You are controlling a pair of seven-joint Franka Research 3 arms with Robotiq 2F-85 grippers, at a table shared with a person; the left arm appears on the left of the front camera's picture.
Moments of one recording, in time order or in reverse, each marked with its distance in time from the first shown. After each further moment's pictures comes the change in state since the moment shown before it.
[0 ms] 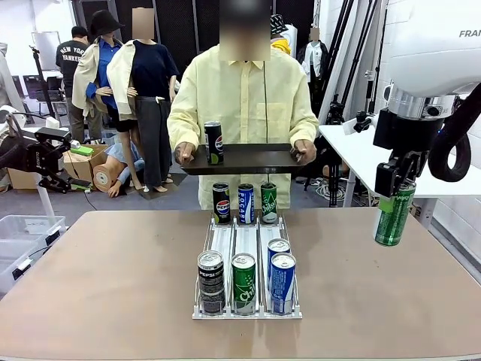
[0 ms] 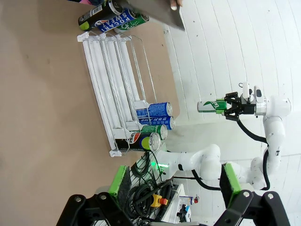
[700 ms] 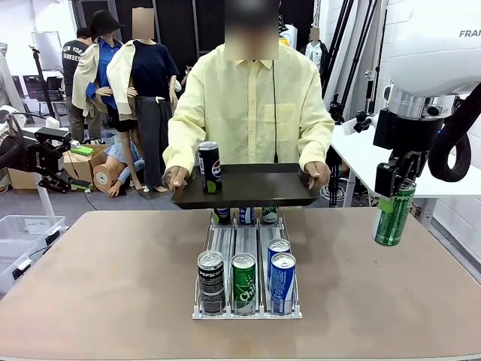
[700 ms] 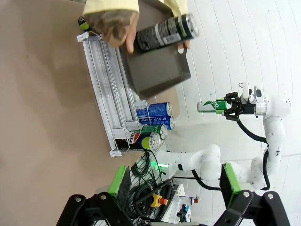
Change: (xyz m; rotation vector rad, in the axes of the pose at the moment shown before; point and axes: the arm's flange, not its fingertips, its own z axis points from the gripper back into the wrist) left arm 0.000 0.000 0.000 0.000 0.000 0.000; right arm 0.000 0.000 0.000 0.000 0.000 0.000
